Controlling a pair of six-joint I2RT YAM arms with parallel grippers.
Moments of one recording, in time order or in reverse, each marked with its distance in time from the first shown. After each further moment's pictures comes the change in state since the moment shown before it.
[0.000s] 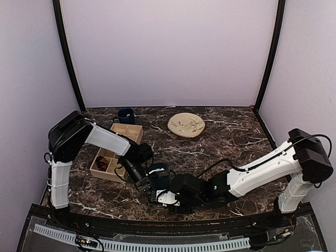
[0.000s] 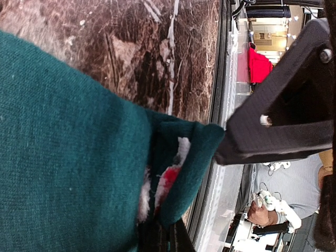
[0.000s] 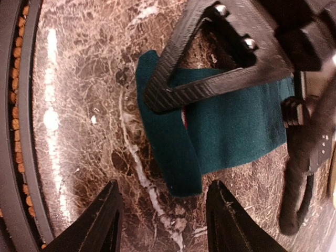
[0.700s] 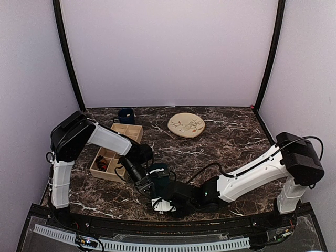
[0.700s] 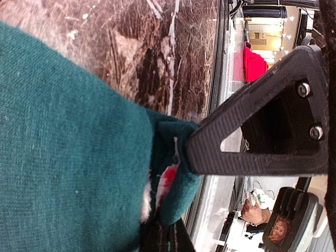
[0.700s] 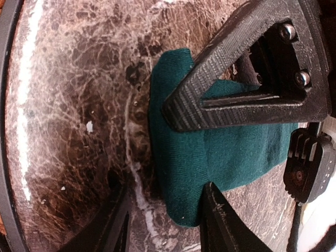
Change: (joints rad) left arm 0.008 0.033 0.029 -0.051 0.026 0.027; right arm 0.040 0.113 0.057 -0.003 0.104 -0.175
